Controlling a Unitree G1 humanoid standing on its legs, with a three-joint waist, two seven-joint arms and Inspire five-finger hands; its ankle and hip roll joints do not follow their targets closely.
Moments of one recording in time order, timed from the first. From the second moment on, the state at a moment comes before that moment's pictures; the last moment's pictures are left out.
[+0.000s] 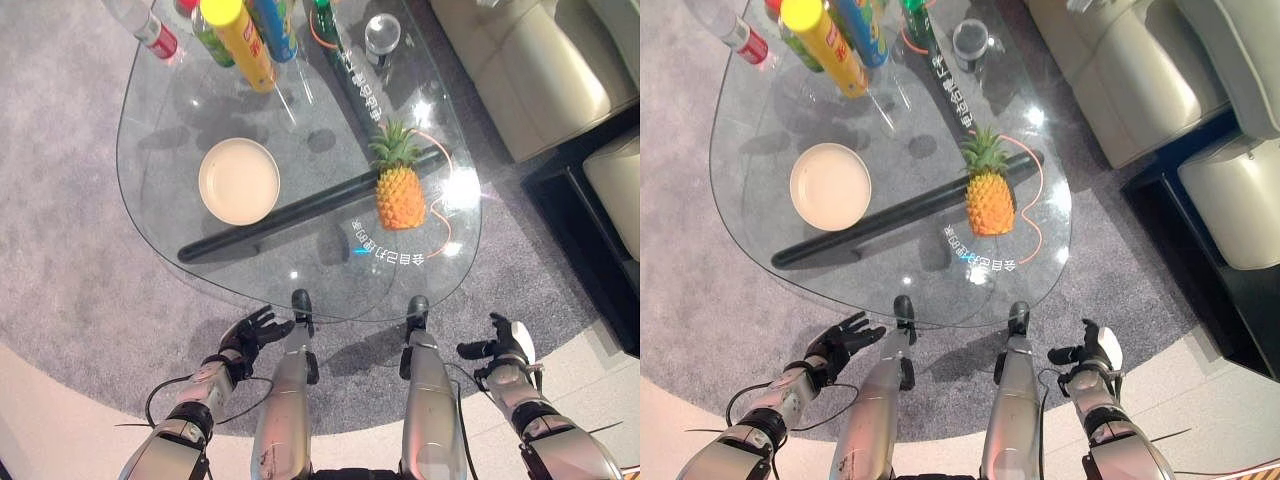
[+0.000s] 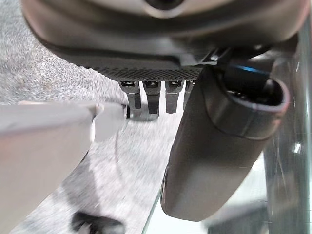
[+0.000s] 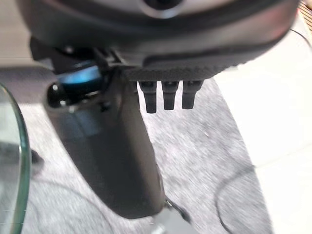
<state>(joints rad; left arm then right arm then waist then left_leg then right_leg) -0.38 0.33 -0.21 1.07 -0.77 -0.06 -0.14 -0.45 -0.42 0.21 1.19 0.05 -0.07 -0.44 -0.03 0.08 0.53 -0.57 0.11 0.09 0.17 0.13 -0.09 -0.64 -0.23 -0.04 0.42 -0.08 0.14</state>
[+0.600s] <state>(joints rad) -0.41 0.33 -0.17 1.04 -0.89 -0.16 -0.01 -0.50 -0.43 0.20 1.15 0.05 -0.15 -0.56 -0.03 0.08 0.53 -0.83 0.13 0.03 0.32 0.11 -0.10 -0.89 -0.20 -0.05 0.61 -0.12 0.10</state>
